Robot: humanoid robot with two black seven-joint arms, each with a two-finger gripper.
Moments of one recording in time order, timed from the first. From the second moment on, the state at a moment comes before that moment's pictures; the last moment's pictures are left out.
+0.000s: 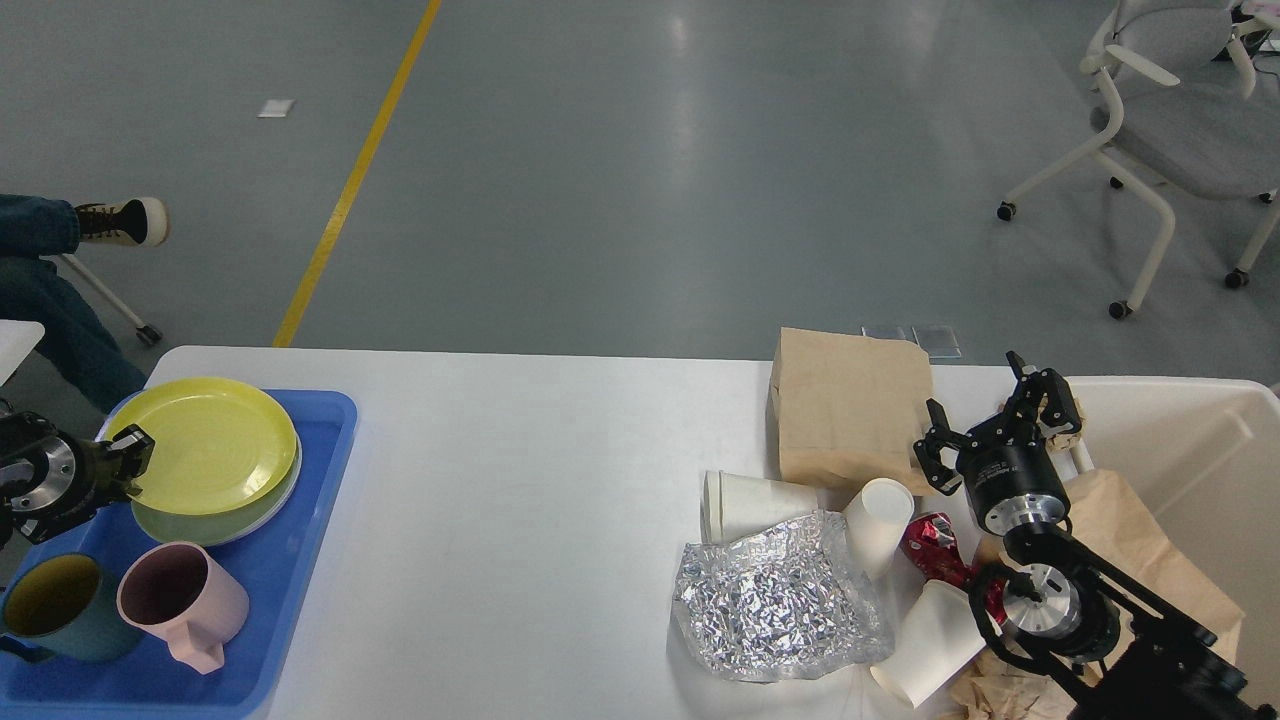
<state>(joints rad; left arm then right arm) -1.11 0.60 0.88 -0.52 -0.19 -0.33 0.18 0.31 -0.30 0.87 0.94 -0.06 0.04 0.51</state>
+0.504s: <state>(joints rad) -1.13 0.62 0.76 -0.53 -0.20 -0.34 0.18 0.31 -0.30 0.87 0.94 -0.06 0.04 0.51</state>
